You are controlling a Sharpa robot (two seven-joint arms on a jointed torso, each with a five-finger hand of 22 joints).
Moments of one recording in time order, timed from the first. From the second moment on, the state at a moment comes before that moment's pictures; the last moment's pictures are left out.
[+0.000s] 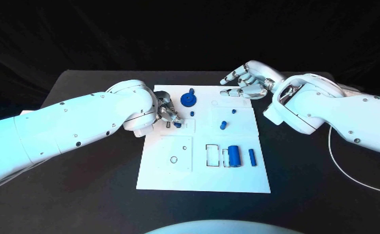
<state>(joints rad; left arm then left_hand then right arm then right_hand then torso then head) 1.28 -0.62 -0.04 1.45 -1.01 0.04 -0.69 1.26 -0.15 0.56 0.18 0.15 0.92 0.06 0.57 0.57 1.37 -0.02 1.16 1.14 1.47 -0.08 1.57 1.31 0.05 1.47 0.03 1.47 1.31 1.26 -0.97 -0.02 1.70 -1.08 -0.37 -0.09 1.27 -0.08 0.19 0.07 0.22 0.98 0.15 0.07 0.07 1.43 0.07 1.29 1.31 1.47 -0.01 1.53 1.31 0.05 1.47 0.09 1.48 1.31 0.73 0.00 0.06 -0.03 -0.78</state>
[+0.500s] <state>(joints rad) 1.28 -0.62 -0.04 1.46 -1.03 0.07 -0.69 1.25 -0.15 0.56 0.18 0.16 0.92 0.06 0.58 0.61 1.37 -0.02 1.16 1.14 1.47 -0.08 1.57 1.31 0.05 1.47 0.03 1.47 1.31 1.26 -0.97 -0.02 1.70 -1.08 -0.37 -0.08 1.27 -0.08 0.19 0.07 0.22 0.98 0.15 0.07 0.07 1.43 0.07 1.29 1.31 1.47 -0.01 1.53 1.31 0.05 1.47 0.09 1.48 1.31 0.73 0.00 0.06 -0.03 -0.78</state>
